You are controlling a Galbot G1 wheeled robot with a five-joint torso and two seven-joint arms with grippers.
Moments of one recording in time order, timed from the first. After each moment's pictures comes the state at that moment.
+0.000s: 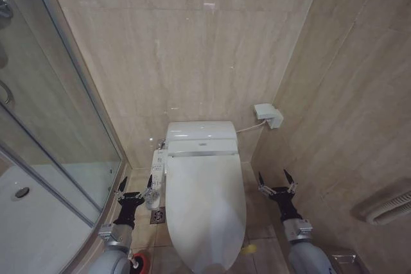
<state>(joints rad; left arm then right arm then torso) 1.42 -1.31 -0.47 -1.84 -0.33 -0.19 -0.07 -1.41 1.18 0.49 1.73 0.19 0.35 0.18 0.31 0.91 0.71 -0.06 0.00</state>
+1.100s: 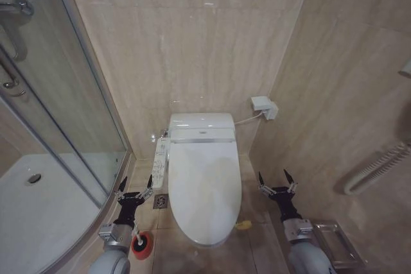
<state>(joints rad) 1.42 -1.31 -0.47 -1.84 -0.33 -0.19 -0.07 -1.41 1.18 0.49 1.73 0.19 0.35 0.18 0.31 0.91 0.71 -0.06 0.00</state>
